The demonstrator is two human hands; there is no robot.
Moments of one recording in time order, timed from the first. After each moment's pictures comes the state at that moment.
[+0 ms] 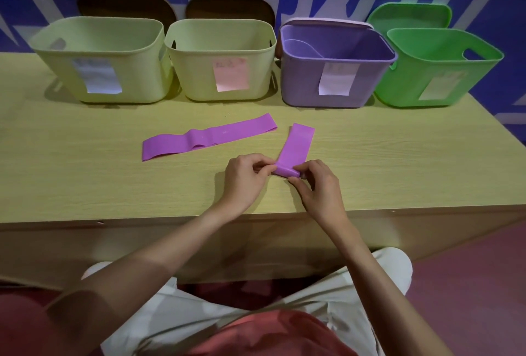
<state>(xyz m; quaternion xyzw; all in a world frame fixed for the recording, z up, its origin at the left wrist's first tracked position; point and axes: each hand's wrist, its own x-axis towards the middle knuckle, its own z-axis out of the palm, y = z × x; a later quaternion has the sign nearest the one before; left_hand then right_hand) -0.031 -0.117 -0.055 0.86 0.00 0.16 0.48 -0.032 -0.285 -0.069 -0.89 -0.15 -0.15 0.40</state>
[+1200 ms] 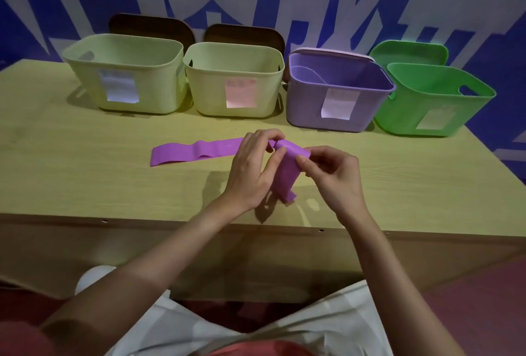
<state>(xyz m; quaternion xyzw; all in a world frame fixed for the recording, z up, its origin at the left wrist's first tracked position) -0.039 -0.124 -0.001 0.83 -0.15 0.33 0.42 -0.039 -0.280 0.029 -0.76 -0.12 -0.07 0.63</state>
